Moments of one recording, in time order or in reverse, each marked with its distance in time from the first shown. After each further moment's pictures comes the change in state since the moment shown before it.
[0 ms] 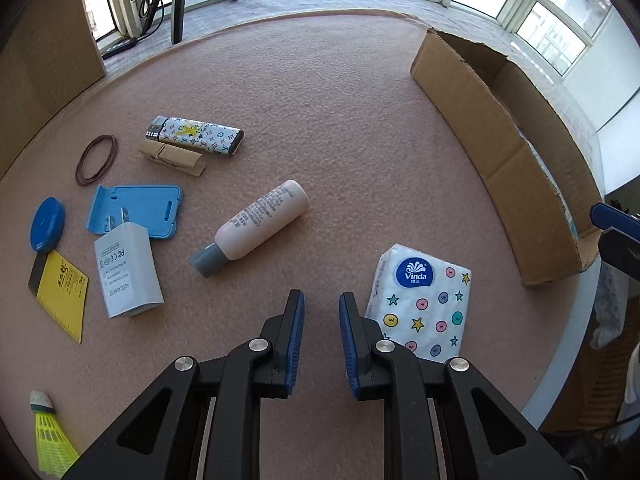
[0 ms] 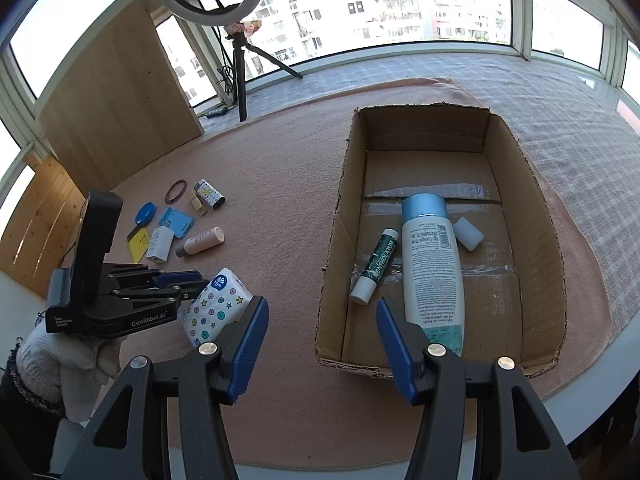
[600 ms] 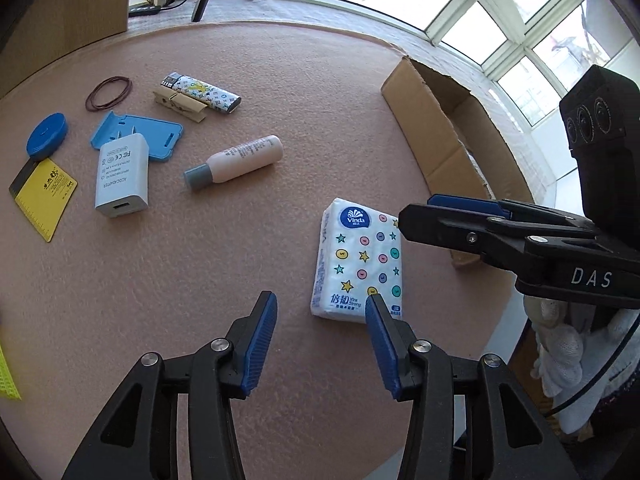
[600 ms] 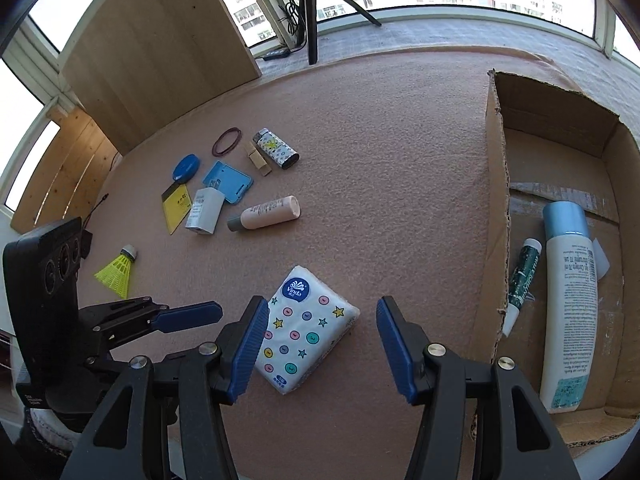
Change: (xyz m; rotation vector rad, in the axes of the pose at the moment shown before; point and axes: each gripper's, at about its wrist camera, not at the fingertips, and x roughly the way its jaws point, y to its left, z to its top) left arm -0.032 -0.005 -0.053 -0.129 -0.062 -0.201; right arm 0.073 0.057 0.018 -0.078 0.188 0.148
